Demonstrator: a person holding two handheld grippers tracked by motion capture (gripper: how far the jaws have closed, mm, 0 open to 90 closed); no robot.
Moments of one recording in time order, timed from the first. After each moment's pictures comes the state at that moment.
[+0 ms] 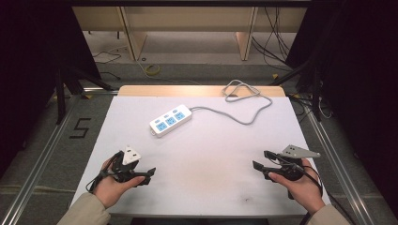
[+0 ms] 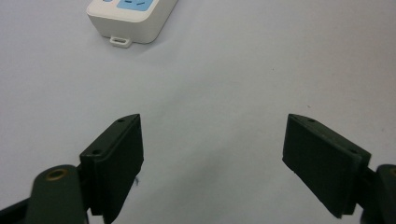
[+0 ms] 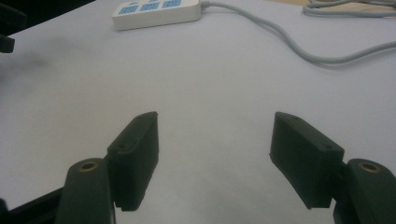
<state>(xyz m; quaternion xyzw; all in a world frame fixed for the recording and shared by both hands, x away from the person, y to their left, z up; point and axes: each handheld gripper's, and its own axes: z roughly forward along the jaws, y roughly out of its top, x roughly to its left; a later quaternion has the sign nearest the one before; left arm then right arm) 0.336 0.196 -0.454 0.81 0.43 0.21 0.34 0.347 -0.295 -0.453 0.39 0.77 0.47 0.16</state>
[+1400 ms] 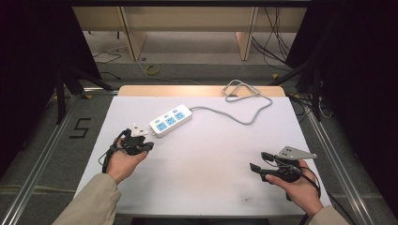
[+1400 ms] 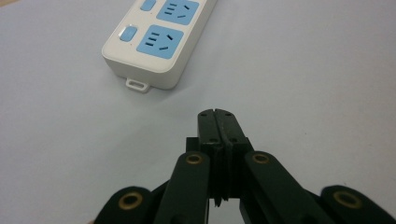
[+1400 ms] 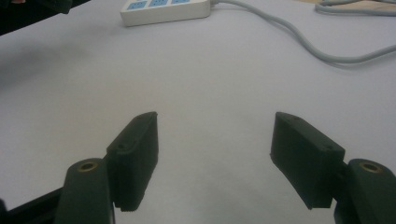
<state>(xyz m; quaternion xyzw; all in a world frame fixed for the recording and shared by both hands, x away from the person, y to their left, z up) 0.401 0.185 -0.437 0.81 0.45 0.19 0.33 0.342 -0.286 -0.452 0.38 0.78 0.47 0.16</state>
